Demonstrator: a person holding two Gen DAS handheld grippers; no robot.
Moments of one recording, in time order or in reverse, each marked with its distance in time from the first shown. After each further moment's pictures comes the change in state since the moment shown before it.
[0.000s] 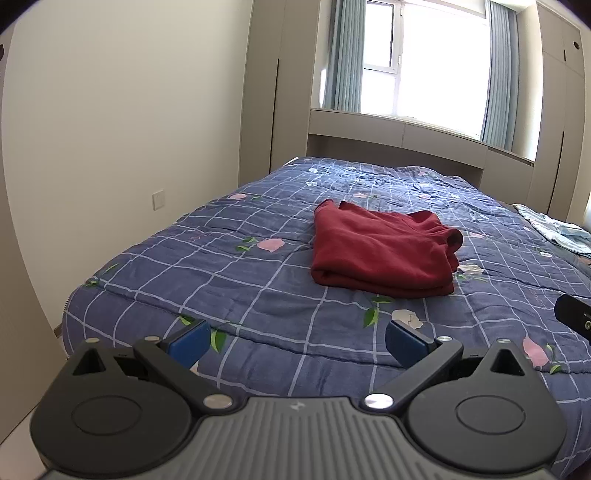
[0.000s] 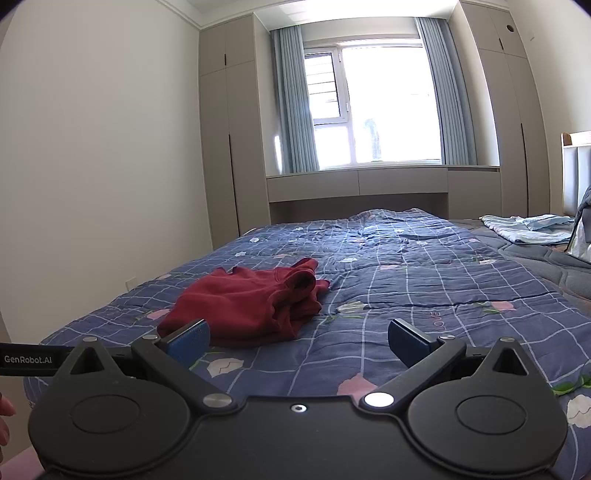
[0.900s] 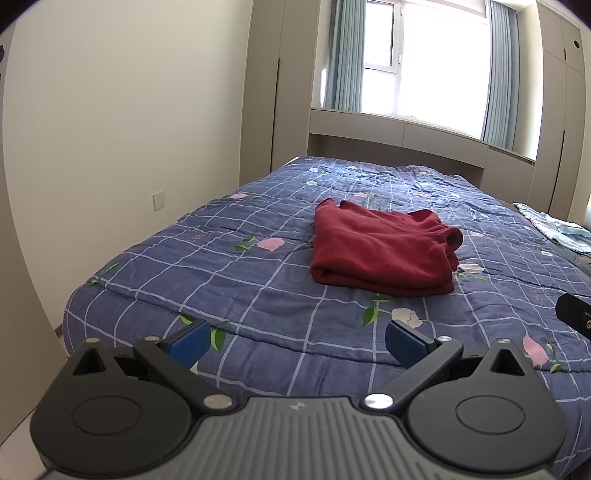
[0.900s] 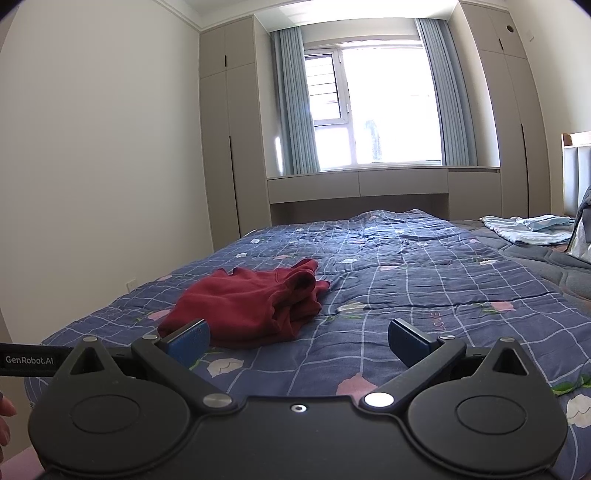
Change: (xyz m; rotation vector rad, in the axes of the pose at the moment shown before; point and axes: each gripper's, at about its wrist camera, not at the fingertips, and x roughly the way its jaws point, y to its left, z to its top) left arm 0.000 -0.002 -0.001 0.000 0.000 0.005; right arm -0.001 0.000 -0.001 -0.001 -0.003 0.000
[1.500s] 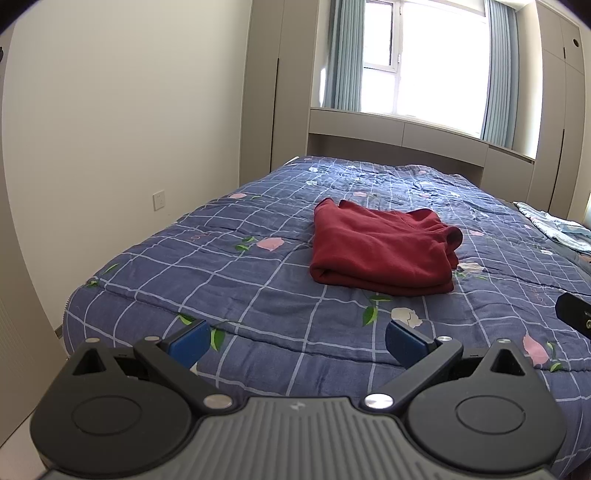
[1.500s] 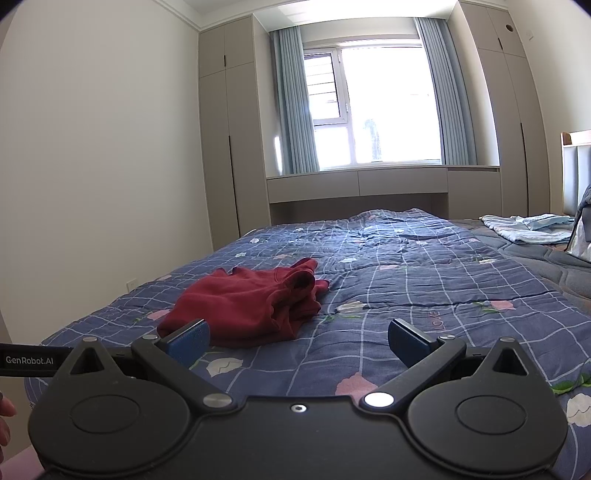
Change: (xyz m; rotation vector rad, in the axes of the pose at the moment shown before) left arm 0.000 -0.001 -0.001 0.004 0.000 0.001; right arm 0.001 0.000 0.000 0.003 0.000 0.001
